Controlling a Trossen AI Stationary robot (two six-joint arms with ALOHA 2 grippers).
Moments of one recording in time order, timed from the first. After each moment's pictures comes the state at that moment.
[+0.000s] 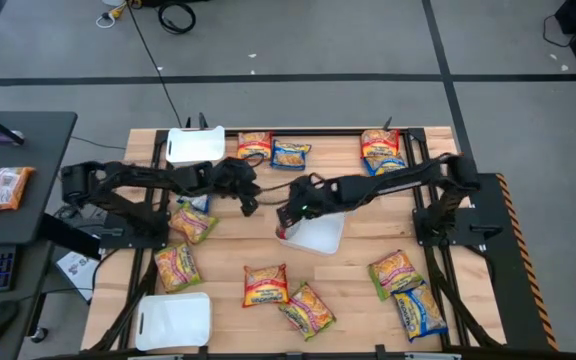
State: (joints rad) left arm 0.29 1.39 0.67 -0.02 -0.03 -0.20; right arm 0.03 1.75 1.34 -0.52 0.21 1.06
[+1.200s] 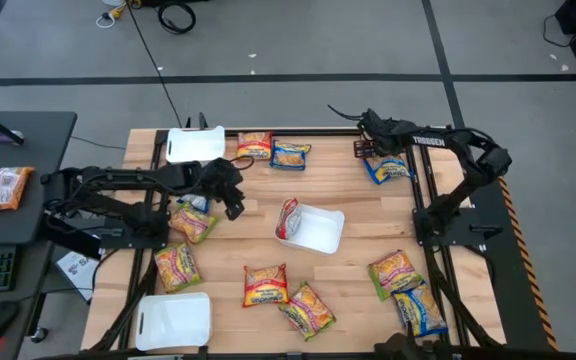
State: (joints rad) left arm 0.28 1.23 0.67 -0.31 -0.01 -0.28; right arm -0.88 1.57 0.83 -0.50 0.34 0.58
